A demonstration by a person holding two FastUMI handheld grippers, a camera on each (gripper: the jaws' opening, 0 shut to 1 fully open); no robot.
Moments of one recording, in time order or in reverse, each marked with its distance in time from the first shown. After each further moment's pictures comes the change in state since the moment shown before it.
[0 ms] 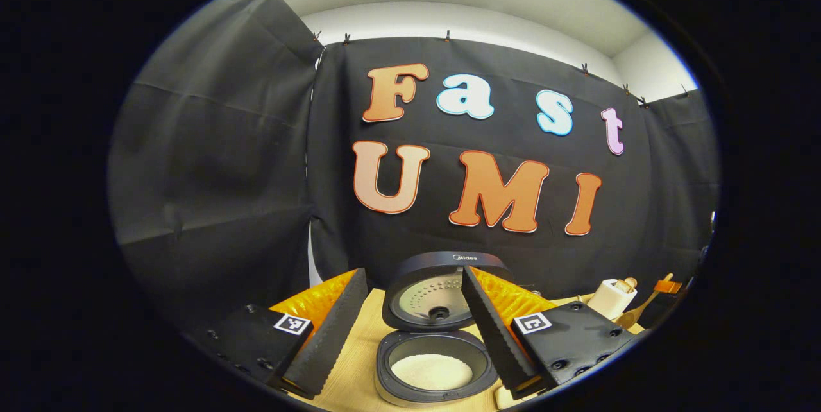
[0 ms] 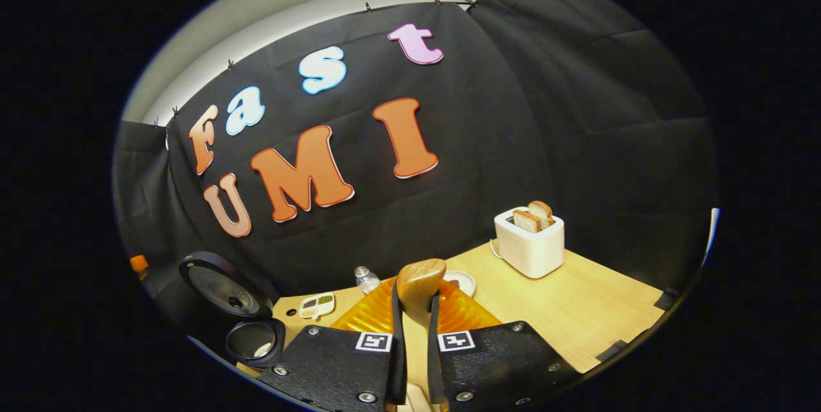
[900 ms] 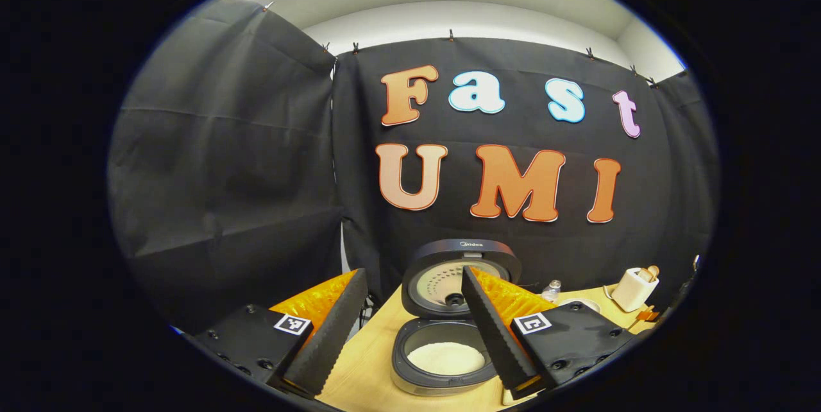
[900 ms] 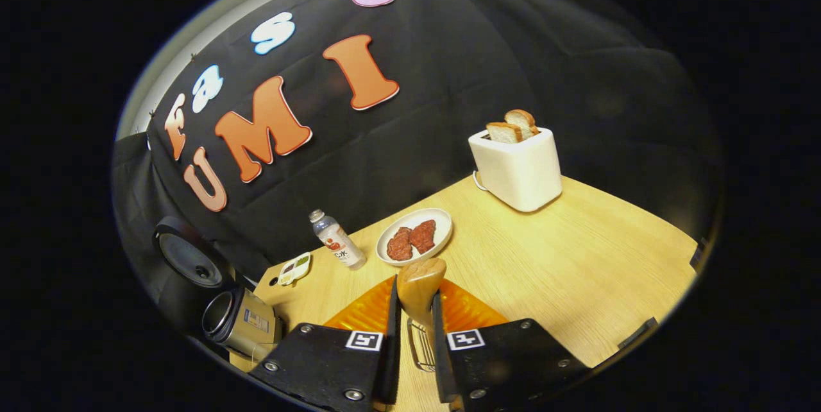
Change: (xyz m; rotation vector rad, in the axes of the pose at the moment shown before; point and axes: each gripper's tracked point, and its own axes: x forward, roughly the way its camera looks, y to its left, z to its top) left arm -0.045 -0.001 -0.002 0.072 0.009 0.147; right arm 0.047 -0.077 -0.118 0.119 0.240 -0.020
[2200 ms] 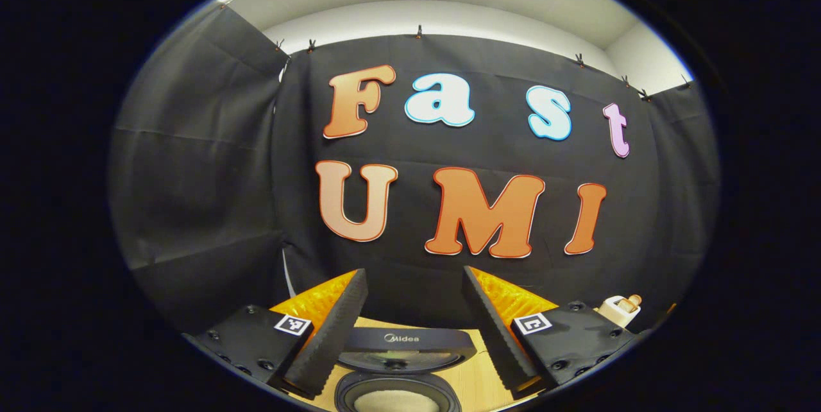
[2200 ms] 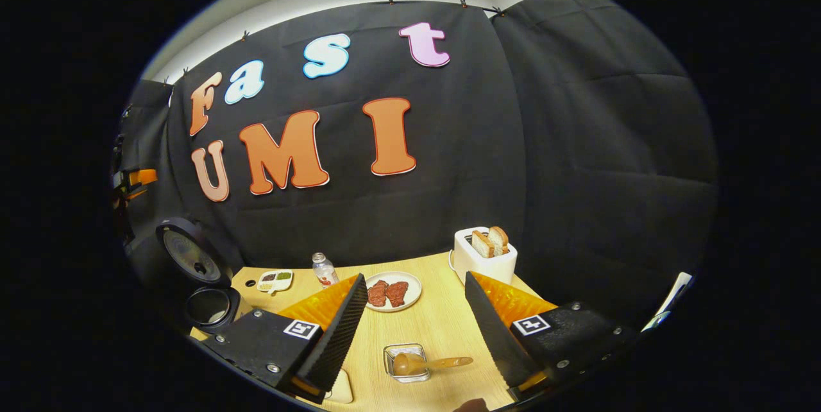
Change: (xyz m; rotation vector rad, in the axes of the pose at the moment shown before) left arm 0.180 -0.110 0.075 -0.027 -0.019 -0.187; right arm -0.125 0.045 0.153 -0.329 -0.221 -0.075
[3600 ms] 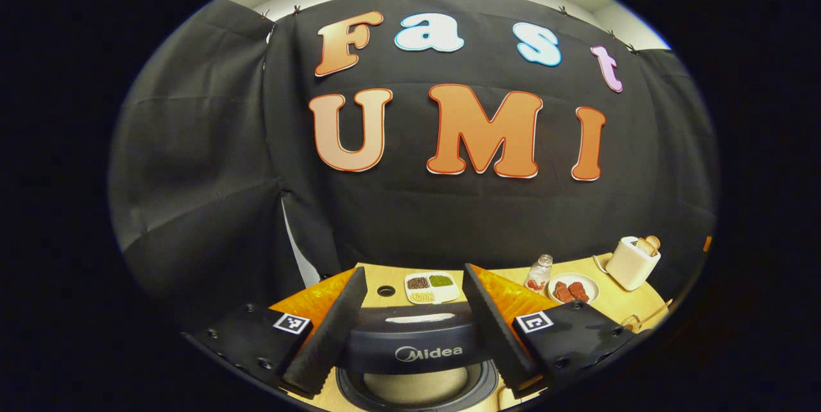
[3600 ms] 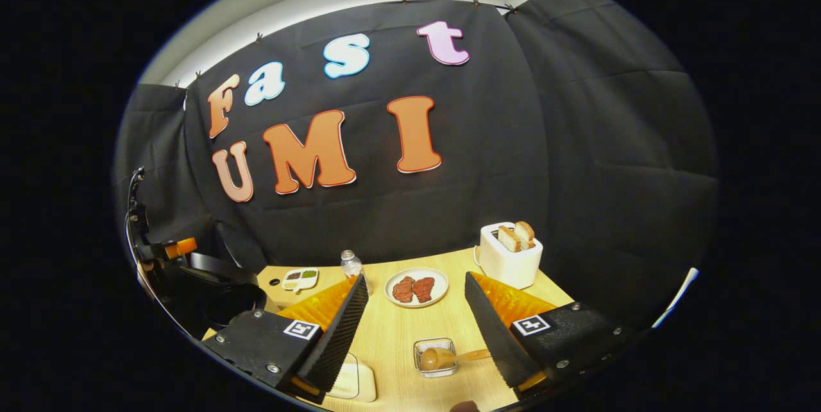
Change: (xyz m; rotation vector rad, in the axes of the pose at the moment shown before) left arm -0.063 0.007 -0.172 0.077 0.220 -0.006; right arm -0.008 0.047 -0.006 0.017 0.025 0.121
